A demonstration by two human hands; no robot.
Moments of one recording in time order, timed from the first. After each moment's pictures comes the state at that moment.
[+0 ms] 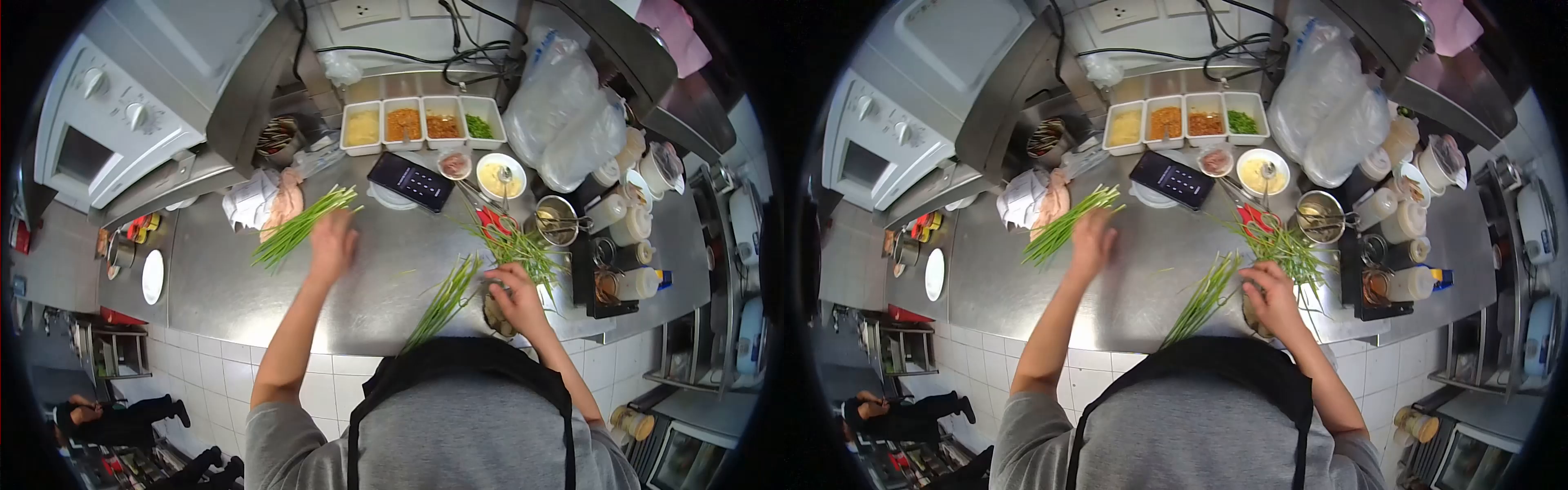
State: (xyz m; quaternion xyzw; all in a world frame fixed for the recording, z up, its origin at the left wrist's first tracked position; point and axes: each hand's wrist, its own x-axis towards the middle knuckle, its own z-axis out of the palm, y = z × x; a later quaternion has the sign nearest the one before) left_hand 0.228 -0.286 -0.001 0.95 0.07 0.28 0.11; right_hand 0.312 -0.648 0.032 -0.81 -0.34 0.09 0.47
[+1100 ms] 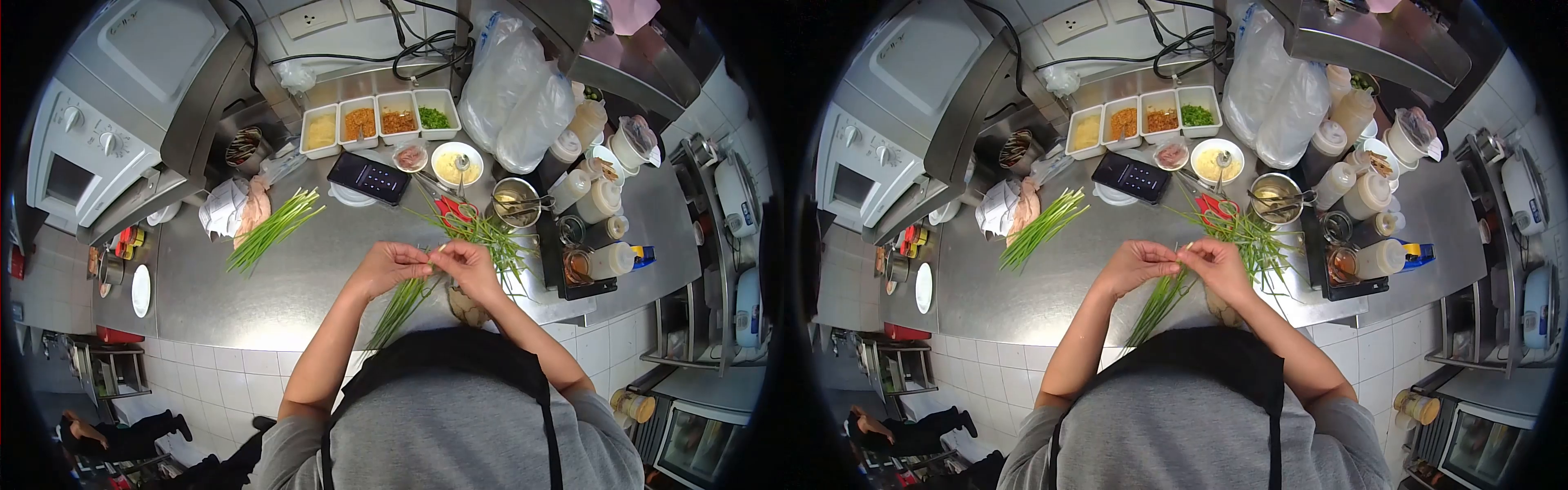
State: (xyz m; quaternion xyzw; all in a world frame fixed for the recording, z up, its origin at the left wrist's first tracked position) left_hand 0.260 -0.445 0.053 0.67 0.10 -0.14 0.72; right_hand 0.328 -0.625 0.017 -0.64 -0.22 0.23 0.70
